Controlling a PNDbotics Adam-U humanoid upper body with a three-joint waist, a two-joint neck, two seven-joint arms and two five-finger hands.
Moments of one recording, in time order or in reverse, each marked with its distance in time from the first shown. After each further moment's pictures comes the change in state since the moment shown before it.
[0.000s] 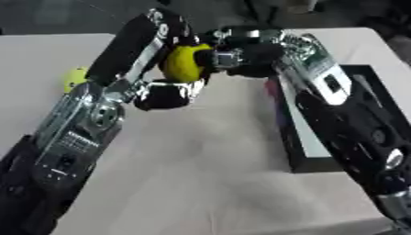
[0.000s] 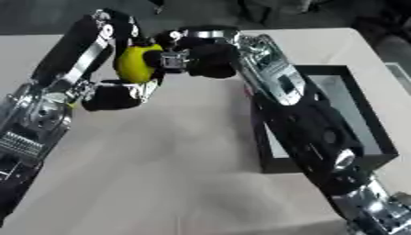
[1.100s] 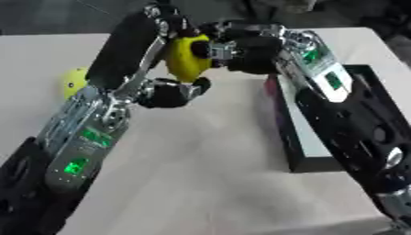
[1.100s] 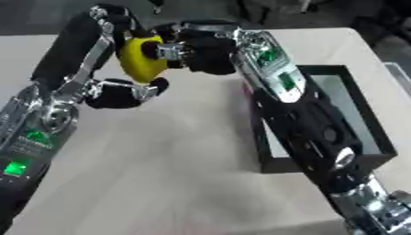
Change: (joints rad) left arm 0.000 -0.026 0.000 0.004 -0.172 0.080 0.072; right arm -0.002 0.000 -0.006 -0.007 -0.024 0.094 -0.047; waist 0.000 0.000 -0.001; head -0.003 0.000
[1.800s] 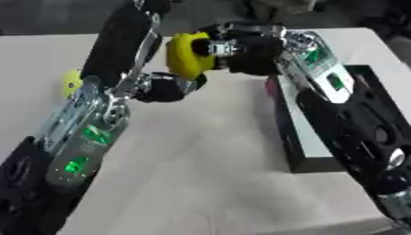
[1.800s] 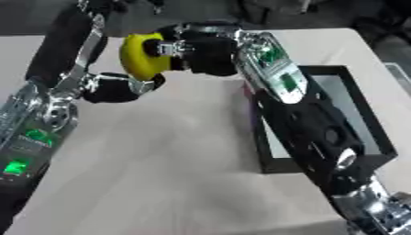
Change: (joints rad) left arm 0.000 0.000 0.009 -0.005 -0.032 0.050 0.056; right arm 0.002 0.000 0.000 -0.006 -0.008 0.021 0.003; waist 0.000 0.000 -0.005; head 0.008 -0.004
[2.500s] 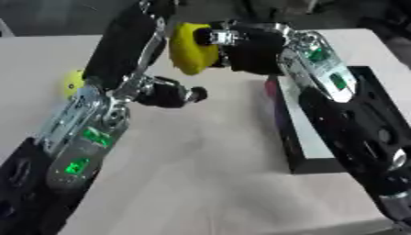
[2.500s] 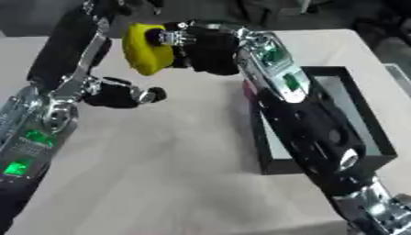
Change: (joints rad) left arm 0.000 0.002 -0.004 -0.007 -0.003 -0.047 -0.038; right arm 0.000 0.000 -0.013 0.000 -0.066 0.067 -0.107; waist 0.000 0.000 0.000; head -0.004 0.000
